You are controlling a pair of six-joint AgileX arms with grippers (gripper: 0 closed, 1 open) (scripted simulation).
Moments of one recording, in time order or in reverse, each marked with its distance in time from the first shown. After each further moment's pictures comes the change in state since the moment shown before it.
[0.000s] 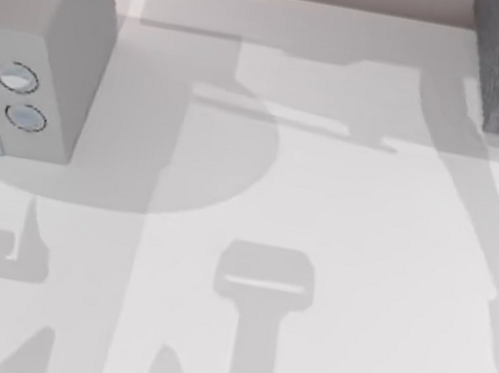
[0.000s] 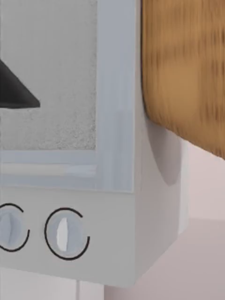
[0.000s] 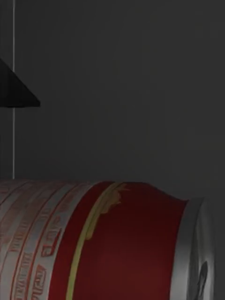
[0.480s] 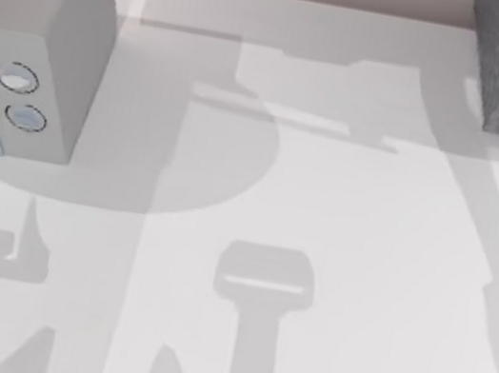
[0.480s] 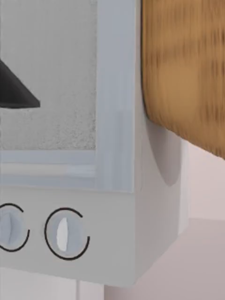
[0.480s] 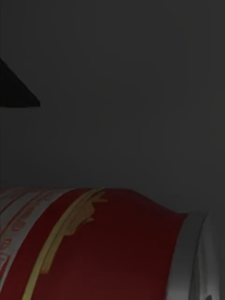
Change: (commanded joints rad) left arm 0.000 0.000 0.000 0.000 0.000 0.000; right arm -0.020 0.079 0.094 -0.015 -0.018 0.000
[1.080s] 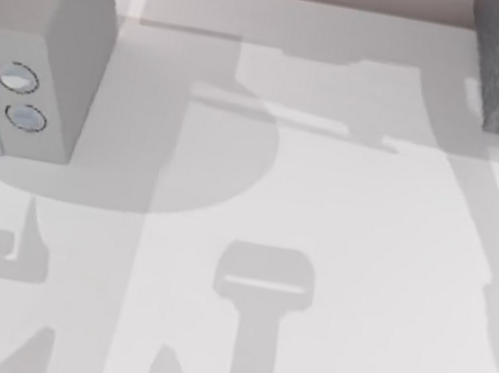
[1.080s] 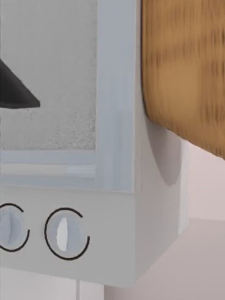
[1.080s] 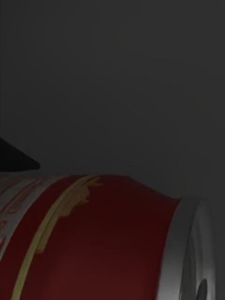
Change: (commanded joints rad) left arm 0.000 0.000 0.000 0.000 0.000 0.000; right arm 0.000 0.000 0.000 0.000 0.000 0.000
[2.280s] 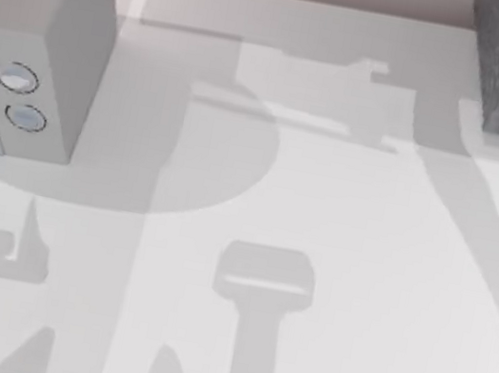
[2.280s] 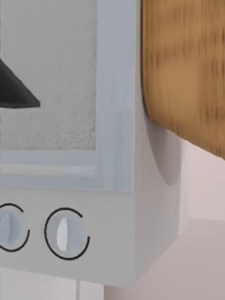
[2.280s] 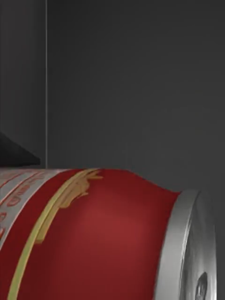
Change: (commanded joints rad) left arm 0.000 0.000 0.000 0.000 0.000 0.000; right arm 0.155 -0.259 -0.070 -0.186 0.158 0.003
